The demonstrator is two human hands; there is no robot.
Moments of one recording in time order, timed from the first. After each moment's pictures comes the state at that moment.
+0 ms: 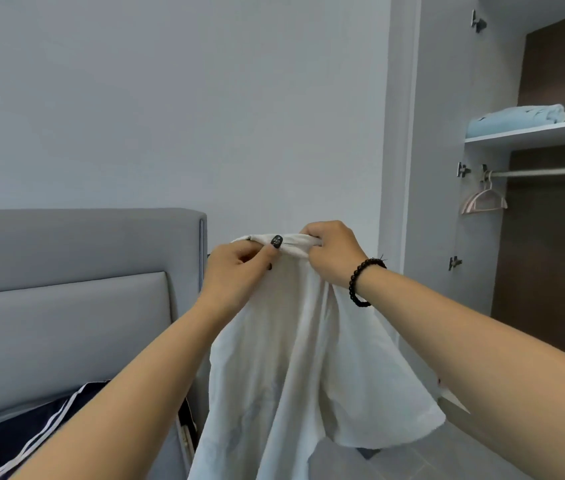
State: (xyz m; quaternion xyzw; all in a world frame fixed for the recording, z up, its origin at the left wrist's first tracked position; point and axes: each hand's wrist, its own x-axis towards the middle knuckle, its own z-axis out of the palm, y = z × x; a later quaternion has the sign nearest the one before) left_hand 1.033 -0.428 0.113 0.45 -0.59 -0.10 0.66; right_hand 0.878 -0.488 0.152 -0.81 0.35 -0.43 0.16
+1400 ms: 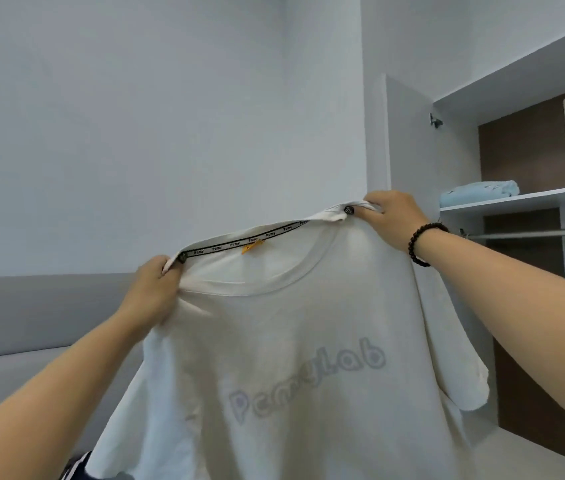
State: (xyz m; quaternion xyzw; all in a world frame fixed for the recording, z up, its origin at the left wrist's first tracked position) left_hand 1.113 -0.320 0.187 0.59 -0.50 0.05 0.63; right_hand 0.771 -0.447 0.281 -0.78 0.33 -0.52 -0.07
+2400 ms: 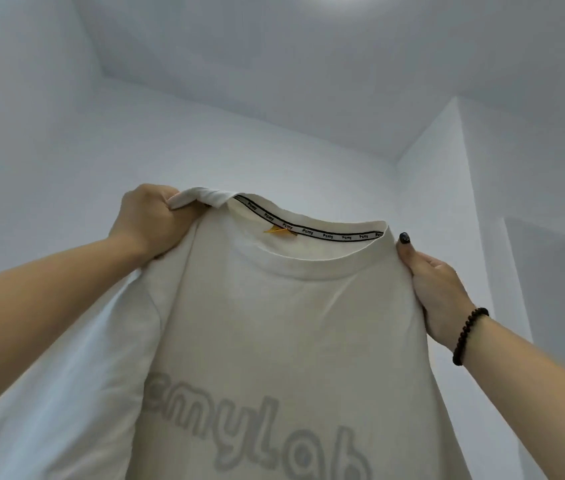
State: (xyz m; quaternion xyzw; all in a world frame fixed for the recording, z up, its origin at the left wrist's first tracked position) left_hand 1.144 0.010 0.356 0.51 -0.39 0.48 0.60; right_hand 0.860 -0.222 0.342 -0.69 0.00 -0.59 0.42
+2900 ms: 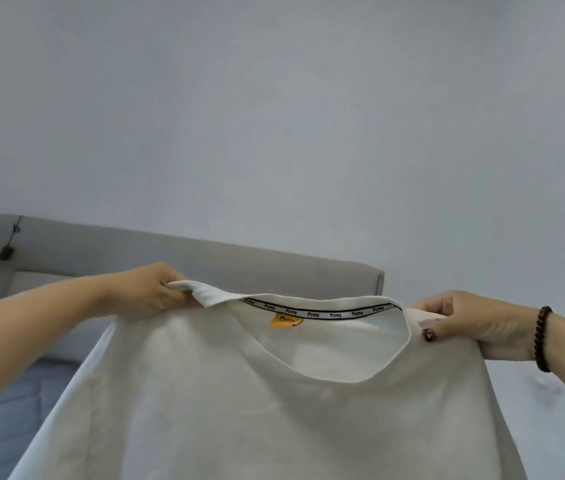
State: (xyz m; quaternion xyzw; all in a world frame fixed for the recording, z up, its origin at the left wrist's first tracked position) left_hand 1.286 -0.008 0.136 0.79 -0.52 -0.03 0.34; right_hand 0.958 -0.330 0.161 -0.86 0.11 -0.08 0.50
